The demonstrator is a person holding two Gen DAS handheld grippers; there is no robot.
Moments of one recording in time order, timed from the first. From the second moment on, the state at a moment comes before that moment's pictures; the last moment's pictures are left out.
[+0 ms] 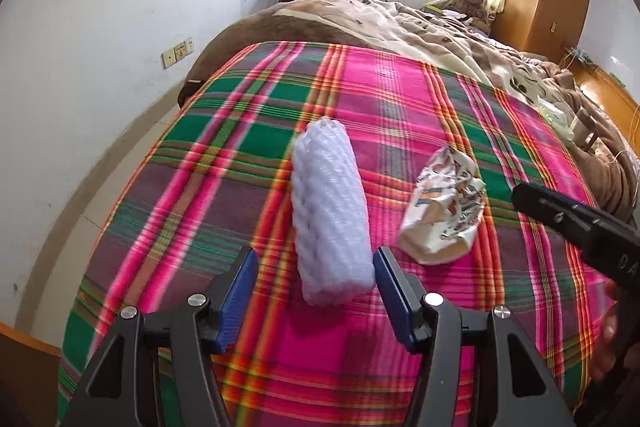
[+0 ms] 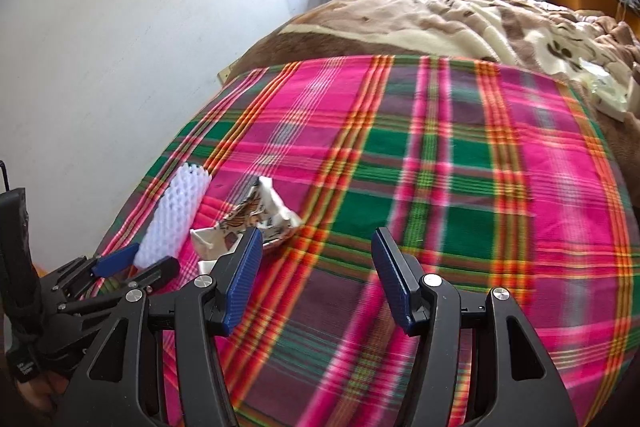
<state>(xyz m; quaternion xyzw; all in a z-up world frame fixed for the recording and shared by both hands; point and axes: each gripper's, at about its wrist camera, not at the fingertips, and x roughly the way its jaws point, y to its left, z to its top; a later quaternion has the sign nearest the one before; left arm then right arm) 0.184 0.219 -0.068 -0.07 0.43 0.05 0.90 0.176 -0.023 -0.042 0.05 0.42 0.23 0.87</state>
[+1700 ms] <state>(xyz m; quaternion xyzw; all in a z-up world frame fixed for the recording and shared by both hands) 0.216 0.216 -0.043 -0.06 0.41 -0.01 0.91 0.174 -0.026 -0.041 0.11 0.43 0.24 0.87</state>
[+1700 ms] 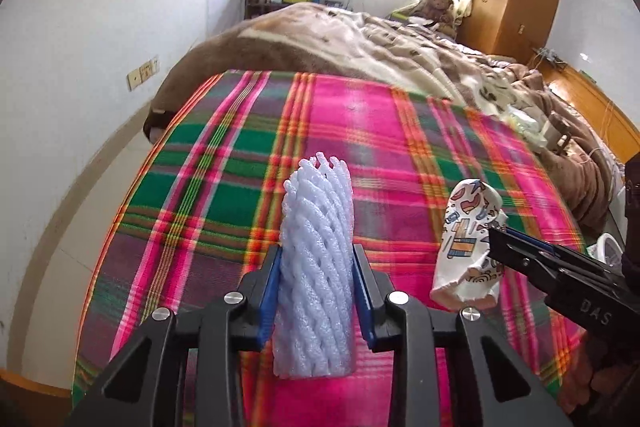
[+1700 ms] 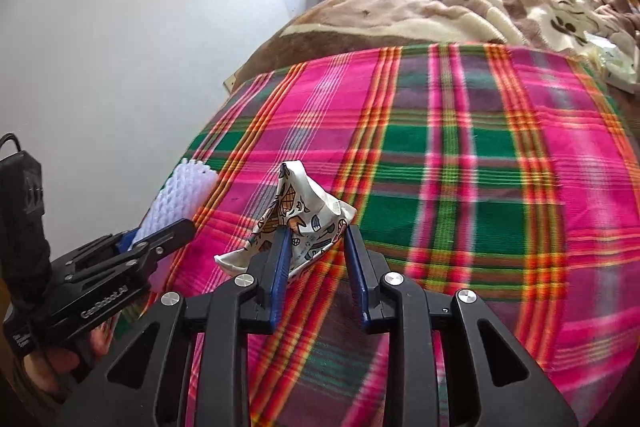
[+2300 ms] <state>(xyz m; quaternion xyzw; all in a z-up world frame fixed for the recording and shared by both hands) 0.158 0.138 0.008 -0.04 0.35 -0.07 0.93 0.135 -0.096 -0.005 0.10 0.36 0.18 0.91</state>
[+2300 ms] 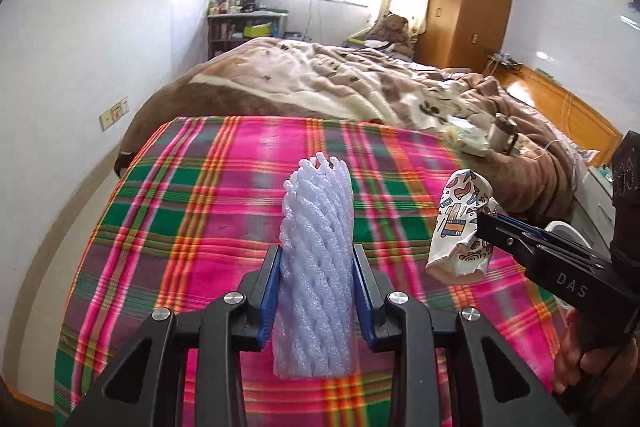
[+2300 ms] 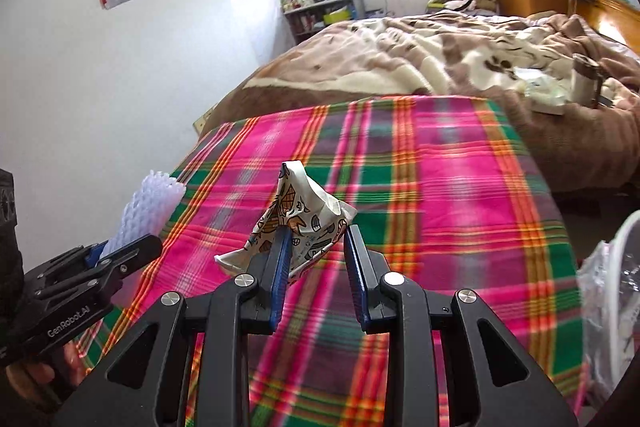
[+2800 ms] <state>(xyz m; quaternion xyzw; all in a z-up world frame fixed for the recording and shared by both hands) 0.127 0.046 0.038 -0.03 0.32 -0.14 0.94 0.101 -0.181 0.012 0.11 0.31 0.11 0.94</state>
